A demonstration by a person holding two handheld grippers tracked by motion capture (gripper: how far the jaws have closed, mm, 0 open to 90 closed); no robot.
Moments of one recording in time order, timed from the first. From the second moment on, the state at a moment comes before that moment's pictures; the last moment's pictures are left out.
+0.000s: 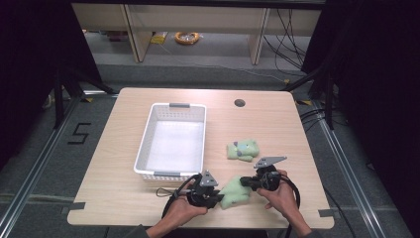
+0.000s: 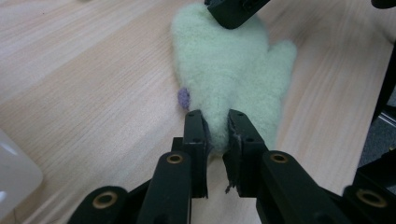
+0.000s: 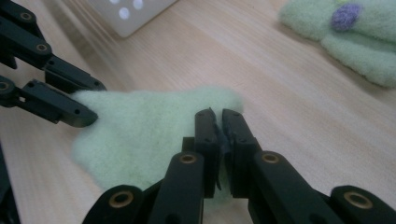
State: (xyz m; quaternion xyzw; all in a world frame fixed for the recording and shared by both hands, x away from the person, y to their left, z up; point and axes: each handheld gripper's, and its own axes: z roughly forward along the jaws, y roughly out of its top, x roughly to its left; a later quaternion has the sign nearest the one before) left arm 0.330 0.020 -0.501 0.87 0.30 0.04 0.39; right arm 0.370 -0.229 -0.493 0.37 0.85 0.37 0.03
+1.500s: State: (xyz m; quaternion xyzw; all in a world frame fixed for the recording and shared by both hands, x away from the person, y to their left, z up) left arm 0.321 0.046 -0.477 0.86 0.30 0.06 0.41; right arm 0.321 -0.251 -0.488 0.41 0.81 0.42 0.04
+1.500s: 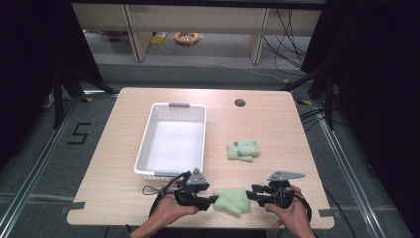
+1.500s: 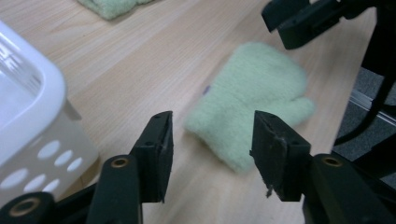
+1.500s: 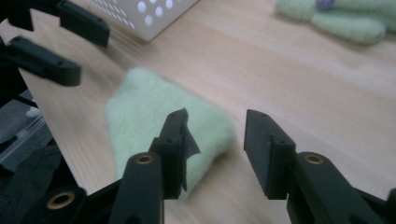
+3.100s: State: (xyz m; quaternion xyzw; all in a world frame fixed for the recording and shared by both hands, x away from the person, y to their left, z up) left arm 0.284 0.097 -0.500 0.83 0.37 0.04 0.42; right arm 0.470 -0.228 -0.480 0.40 0.83 0.36 0.14
